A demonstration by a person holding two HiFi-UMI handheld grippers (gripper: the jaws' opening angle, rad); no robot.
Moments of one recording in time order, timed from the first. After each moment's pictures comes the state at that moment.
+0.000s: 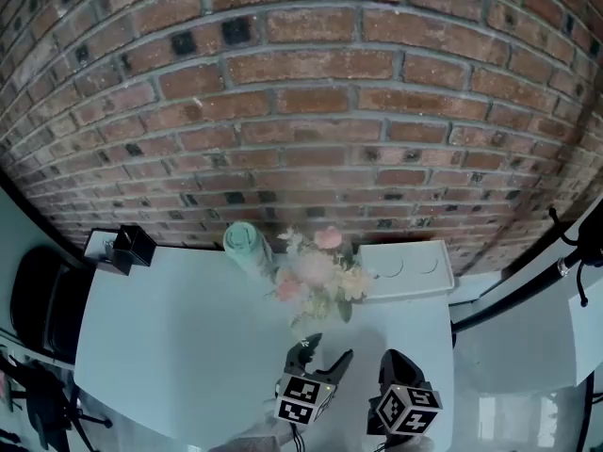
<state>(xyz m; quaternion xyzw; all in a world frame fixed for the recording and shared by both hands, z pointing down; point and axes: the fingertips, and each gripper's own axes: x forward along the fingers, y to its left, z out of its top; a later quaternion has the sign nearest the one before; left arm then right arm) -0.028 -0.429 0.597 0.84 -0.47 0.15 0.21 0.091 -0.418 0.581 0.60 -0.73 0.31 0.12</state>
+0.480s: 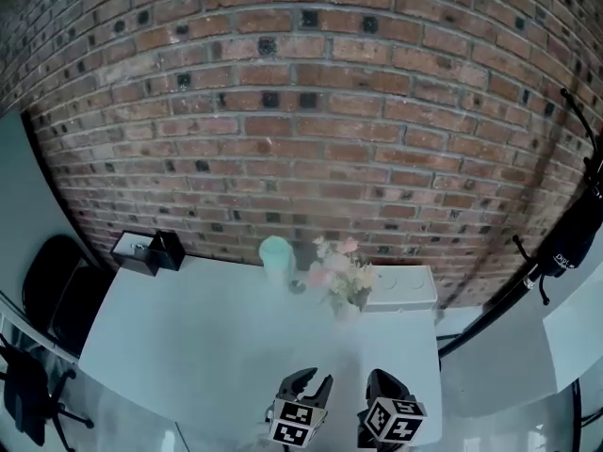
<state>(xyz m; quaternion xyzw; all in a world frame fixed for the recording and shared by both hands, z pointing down) -0.073 -0.307 0.536 0.83 -0.51 0.15 0.19 0.046 -0.326 0.518 0.57 -0.77 0.27 0.12</state>
